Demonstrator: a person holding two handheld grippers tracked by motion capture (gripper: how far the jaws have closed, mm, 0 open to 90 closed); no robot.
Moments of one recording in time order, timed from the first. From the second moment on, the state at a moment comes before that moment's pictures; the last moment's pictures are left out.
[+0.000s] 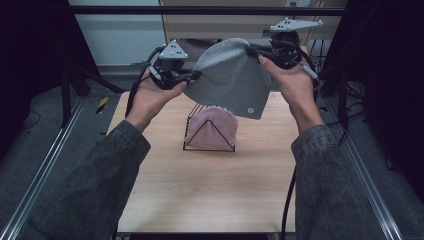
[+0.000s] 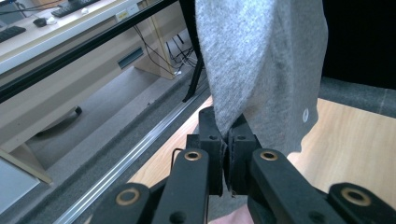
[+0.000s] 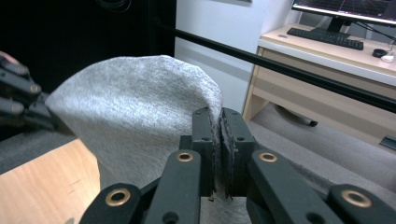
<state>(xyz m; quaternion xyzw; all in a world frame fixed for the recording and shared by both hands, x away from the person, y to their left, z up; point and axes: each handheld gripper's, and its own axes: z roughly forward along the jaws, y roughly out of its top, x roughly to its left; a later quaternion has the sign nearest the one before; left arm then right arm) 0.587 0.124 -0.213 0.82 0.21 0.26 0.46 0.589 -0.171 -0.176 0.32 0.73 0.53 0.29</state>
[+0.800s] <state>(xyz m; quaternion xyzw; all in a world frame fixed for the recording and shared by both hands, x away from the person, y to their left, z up) 0.638 0.132 -0.262 0.82 0.26 0.27 0.44 0.650 -0.152 -0.229 0.34 0.74 0.50 0.28</state>
